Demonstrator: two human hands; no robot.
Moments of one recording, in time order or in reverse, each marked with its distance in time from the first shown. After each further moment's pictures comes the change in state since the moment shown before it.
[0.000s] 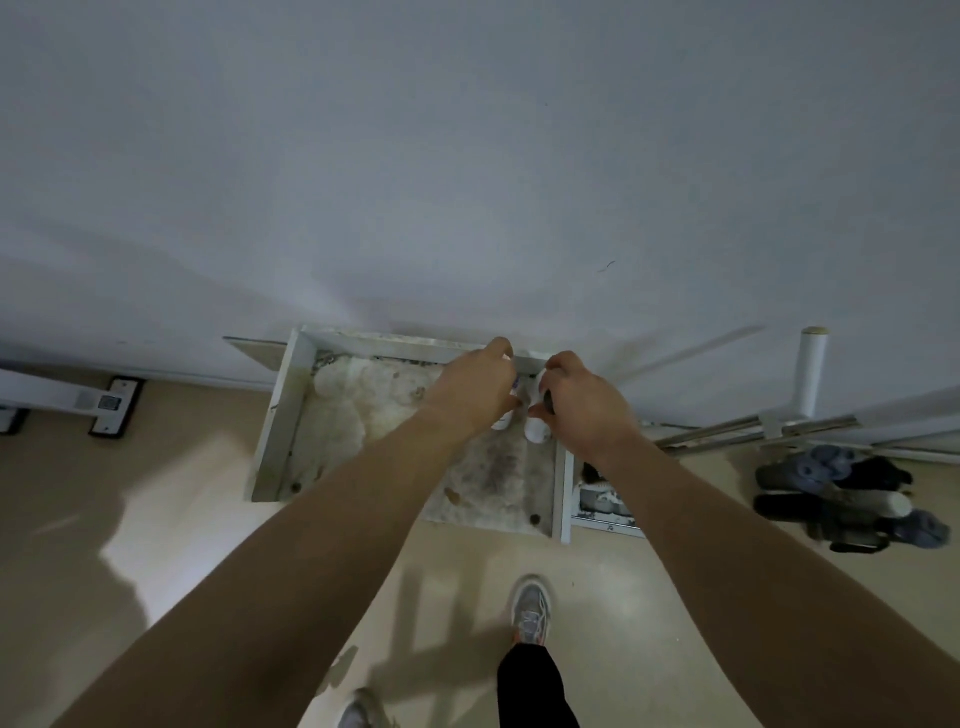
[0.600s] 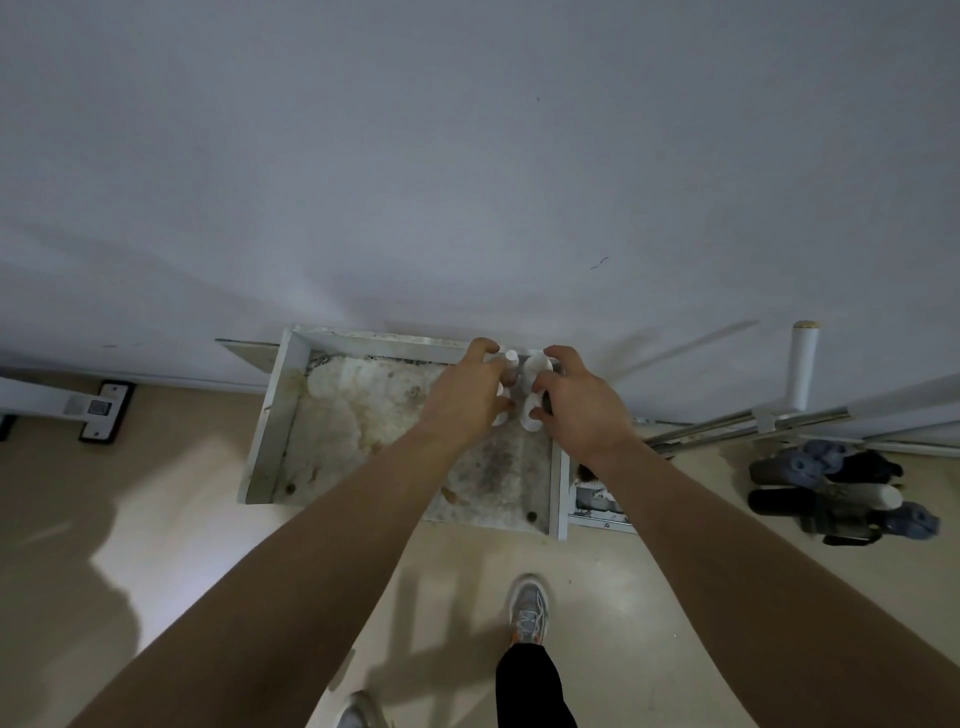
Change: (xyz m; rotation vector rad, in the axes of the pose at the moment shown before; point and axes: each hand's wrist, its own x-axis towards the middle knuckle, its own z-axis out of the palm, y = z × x) left_hand -0.017 -0.001 0.013 -0.332 0.105 -0.069; right_hand -0.009 0.004 0.006 0.005 0.078 -0.015
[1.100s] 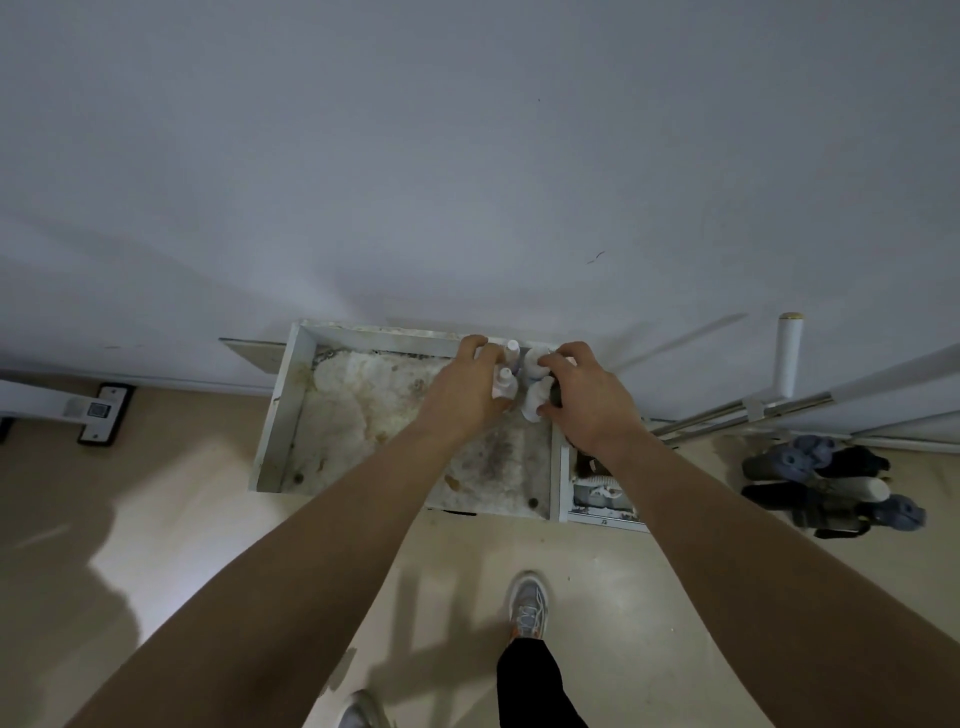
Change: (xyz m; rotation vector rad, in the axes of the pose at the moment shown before) left_hand -0.021 -0.002 -0.007 -0.027 0.027 0.015; right_hand -0.017 -0.008 -0.013 0.070 -0.012 0.097
